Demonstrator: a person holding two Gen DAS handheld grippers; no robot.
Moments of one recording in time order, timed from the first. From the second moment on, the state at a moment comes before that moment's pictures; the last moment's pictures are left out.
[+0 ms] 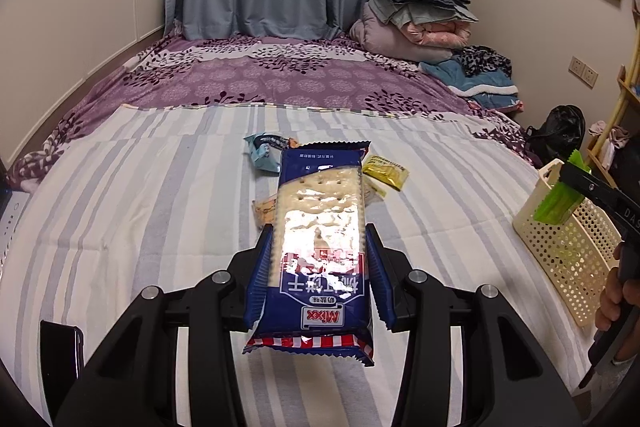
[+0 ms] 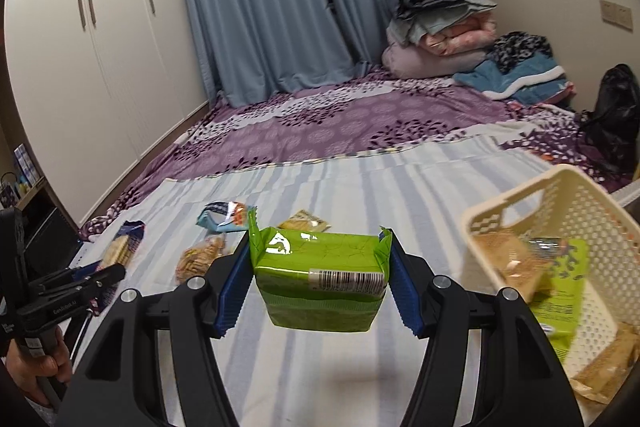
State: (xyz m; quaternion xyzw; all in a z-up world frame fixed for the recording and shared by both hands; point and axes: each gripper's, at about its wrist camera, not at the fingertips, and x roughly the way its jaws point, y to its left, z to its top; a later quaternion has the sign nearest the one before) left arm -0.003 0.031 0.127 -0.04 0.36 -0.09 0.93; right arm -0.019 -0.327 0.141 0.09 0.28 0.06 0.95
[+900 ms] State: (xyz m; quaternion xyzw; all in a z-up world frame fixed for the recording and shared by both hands) left arm -0.012 -0.115 0.157 0.04 0.35 -0.20 0.91; right arm -0.110 -0.493 0.124 0.18 0.23 -0.10 0.95
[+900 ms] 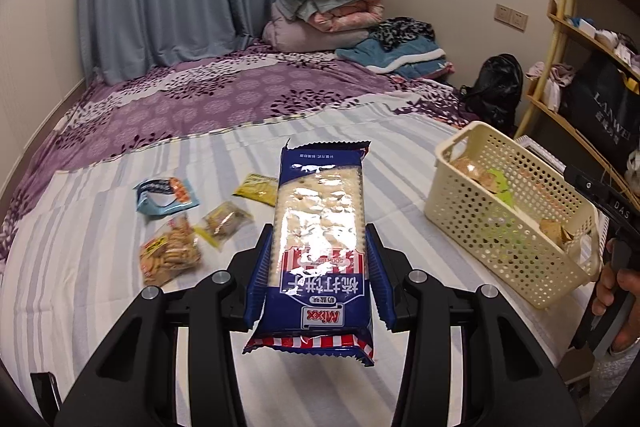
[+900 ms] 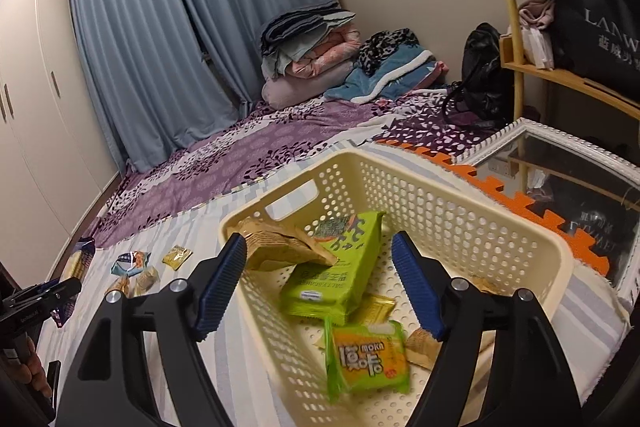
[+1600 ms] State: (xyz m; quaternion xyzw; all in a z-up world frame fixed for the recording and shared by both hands) left arm -0.010 -0.274 0.175 0.11 0.32 -0.33 0.88; right arm -0.126 -0.524 0.109 0.15 0.24 -0.16 0.94
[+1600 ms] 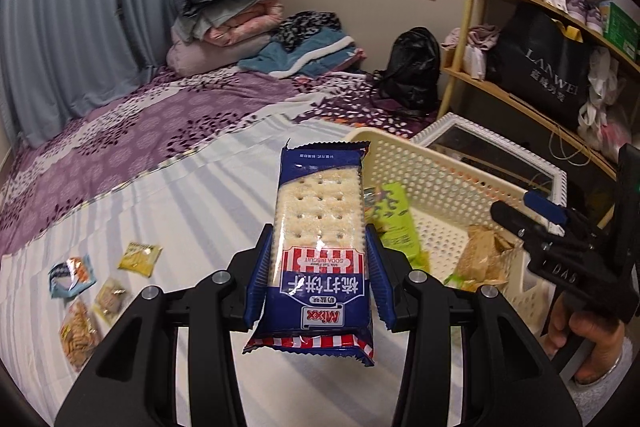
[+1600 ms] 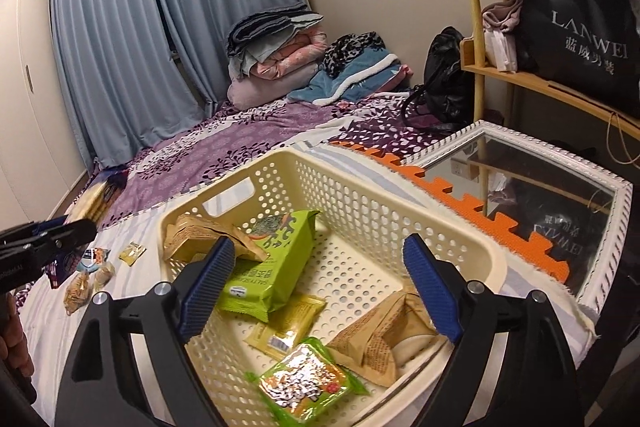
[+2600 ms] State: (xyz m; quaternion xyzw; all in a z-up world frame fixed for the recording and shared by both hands) left arm 0.004 -0.304 0.167 0.09 0.34 -0.35 0.87; right arm -0.123 -0.522 0.112 0.13 0.26 -0.19 0.94
